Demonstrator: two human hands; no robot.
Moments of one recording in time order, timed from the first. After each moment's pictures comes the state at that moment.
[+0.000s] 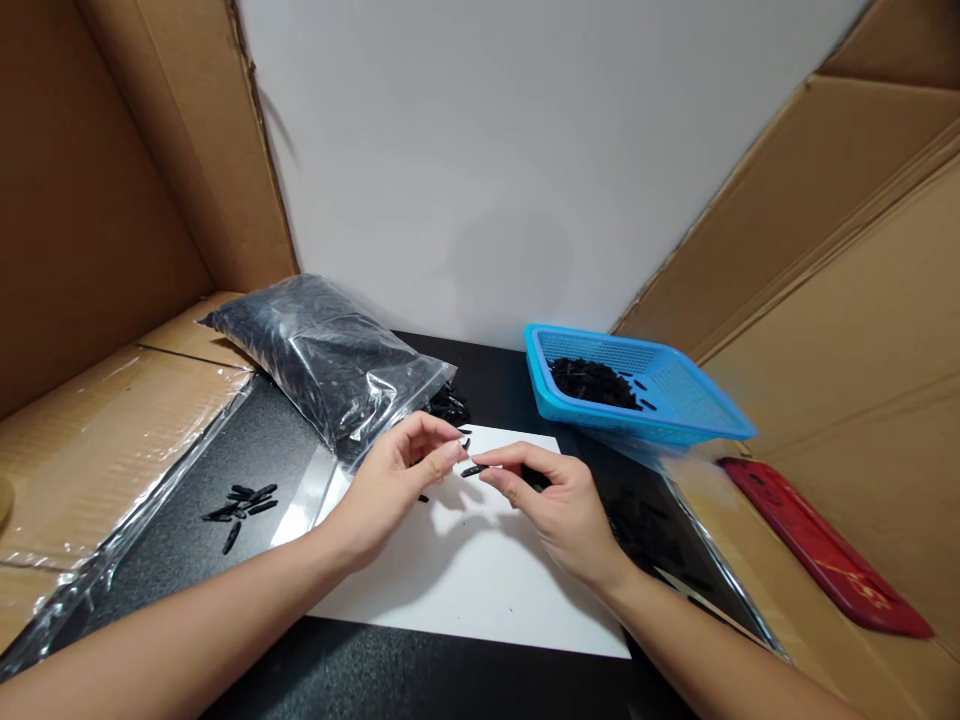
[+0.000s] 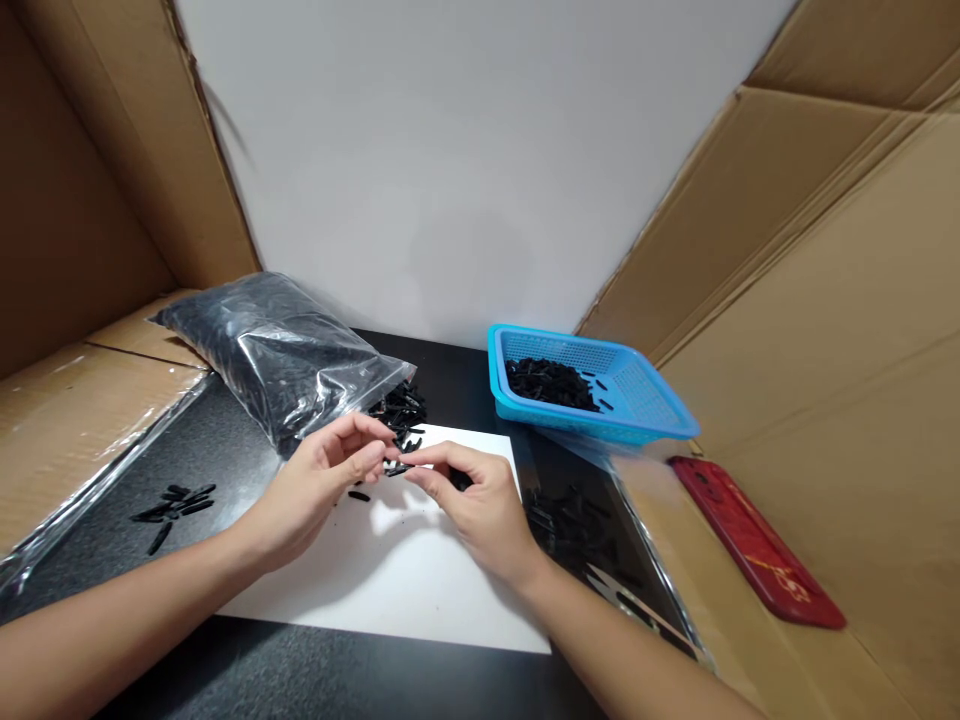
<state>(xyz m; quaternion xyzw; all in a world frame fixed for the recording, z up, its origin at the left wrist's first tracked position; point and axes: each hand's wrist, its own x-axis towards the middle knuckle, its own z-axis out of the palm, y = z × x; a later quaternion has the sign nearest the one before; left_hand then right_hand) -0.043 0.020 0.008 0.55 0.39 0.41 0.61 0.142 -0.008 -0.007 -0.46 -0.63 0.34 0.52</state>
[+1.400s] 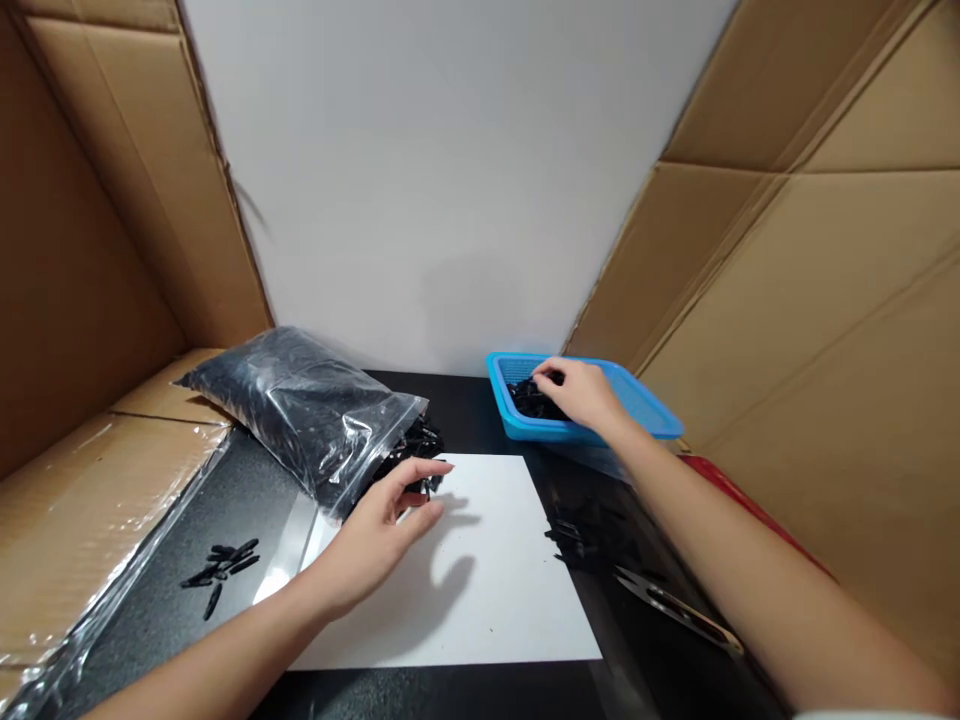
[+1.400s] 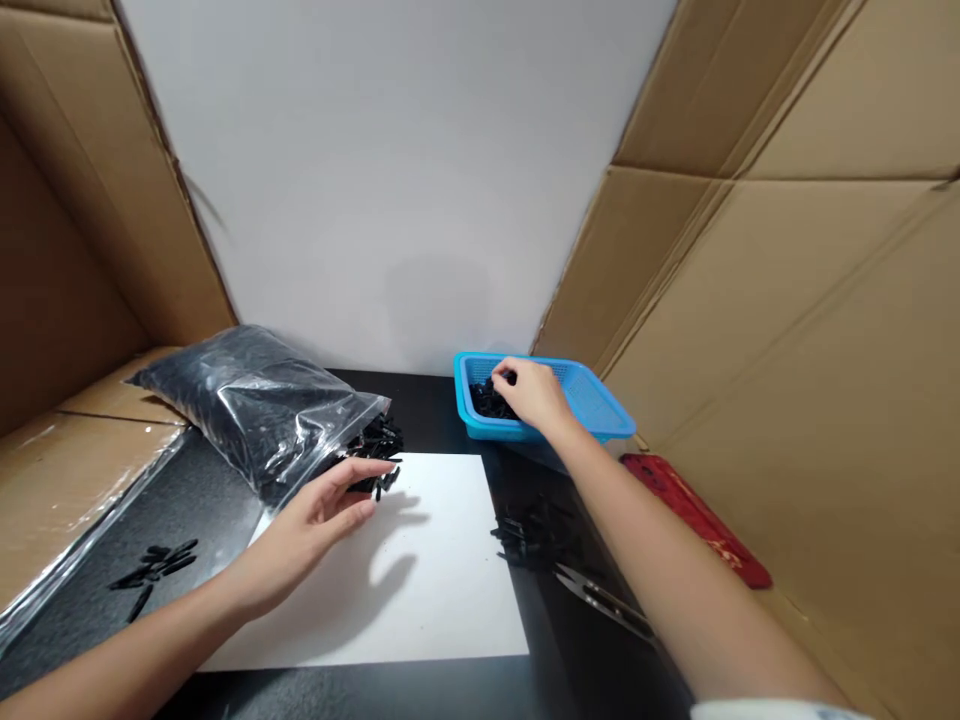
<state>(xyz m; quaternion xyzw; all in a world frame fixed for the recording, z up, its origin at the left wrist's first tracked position) -0.048 0.012 0.029 0.66 0.40 0.28 0.56 0.256 0.087 0.052 -0.66 -0.60 0.07 0.44</state>
